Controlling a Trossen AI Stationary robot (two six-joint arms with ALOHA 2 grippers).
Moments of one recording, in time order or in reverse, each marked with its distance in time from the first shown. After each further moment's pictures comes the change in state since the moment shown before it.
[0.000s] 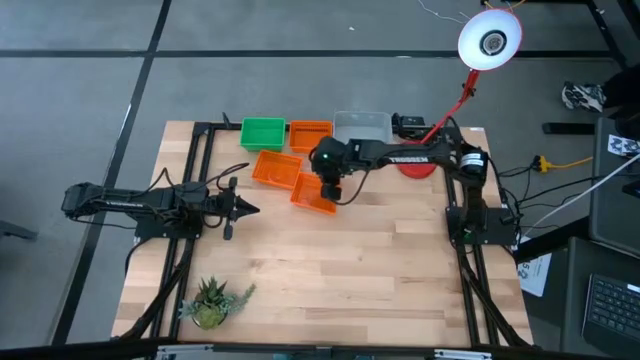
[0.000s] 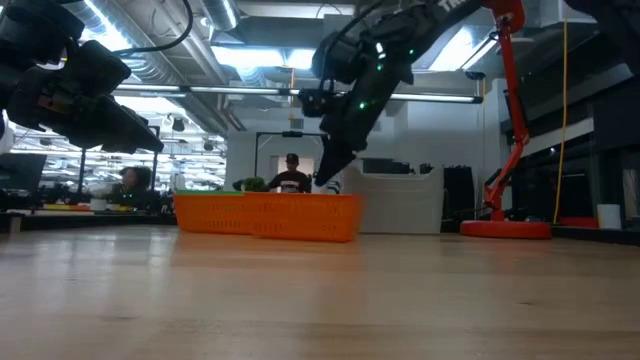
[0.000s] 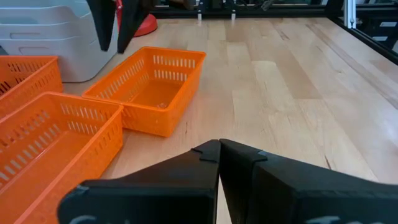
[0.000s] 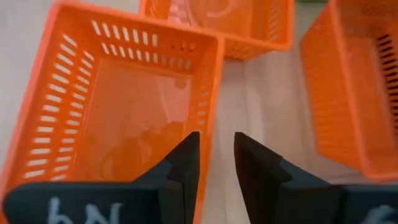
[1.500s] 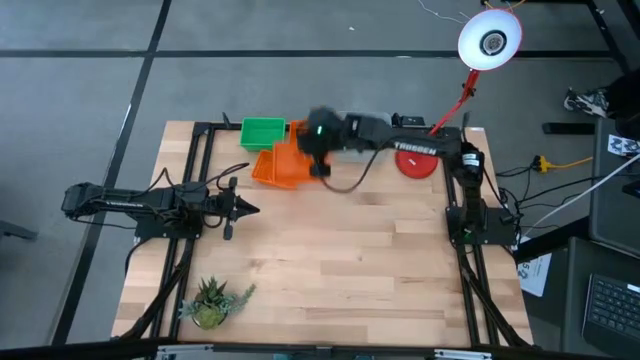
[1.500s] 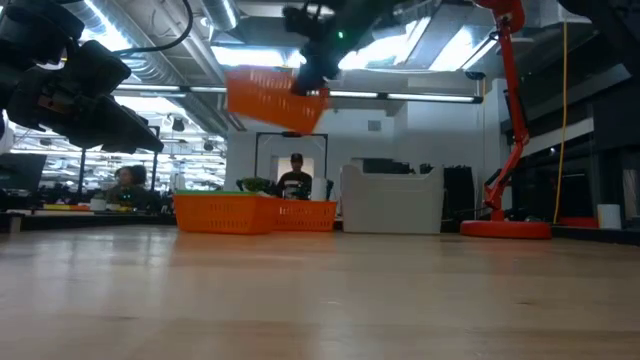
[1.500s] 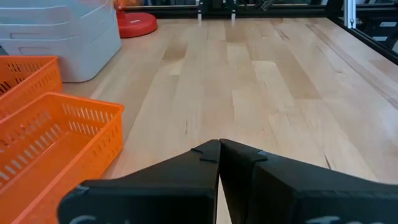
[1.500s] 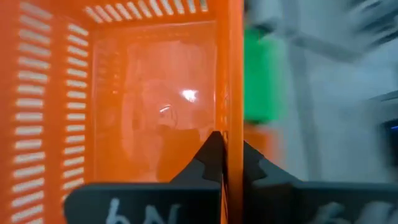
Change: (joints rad) left arm 0.000 0.000 0.000 0.000 0.000 0.000; right arm 0.006 0.030 0.440 -0.210 0.082 -0.255
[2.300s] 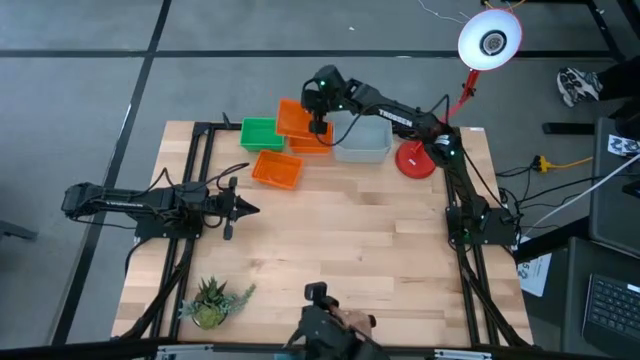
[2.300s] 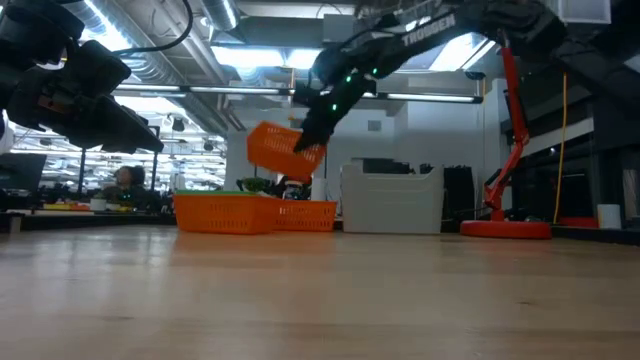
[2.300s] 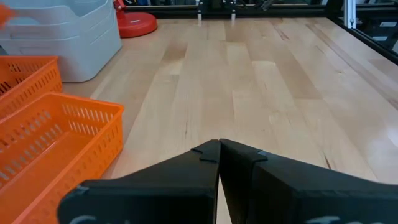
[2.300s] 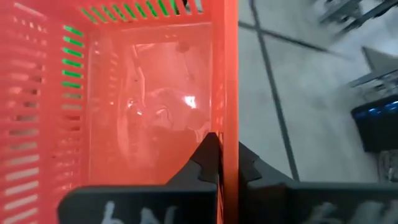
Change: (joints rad) left arm 0.000 0.000 0.000 0.000 0.000 0.000; right arm -0.322 0.275 0.220 0.179 -0.172 -0.173
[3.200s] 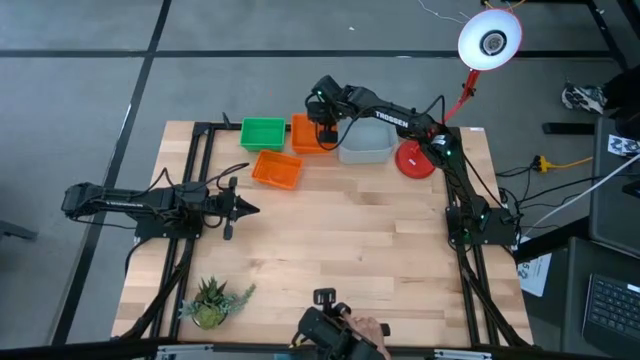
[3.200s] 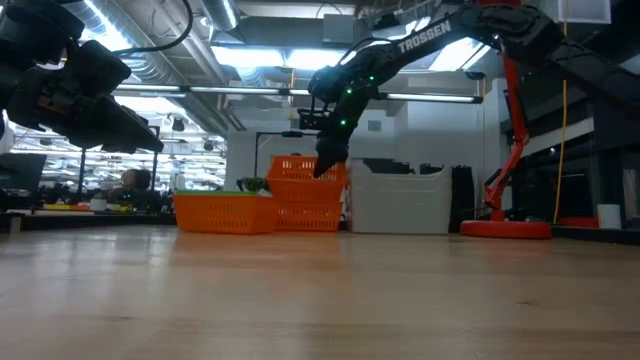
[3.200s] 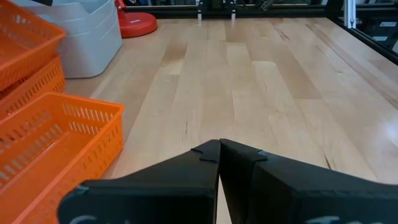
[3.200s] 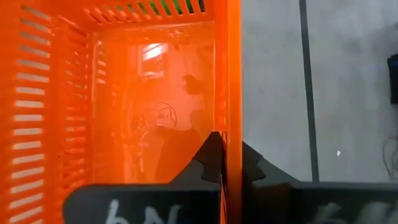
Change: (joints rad) left arm 0.000 0.000 0.000 0.000 0.000 0.000; right arm 0.001 0.039 0.000 -0.233 0.125 -0.025
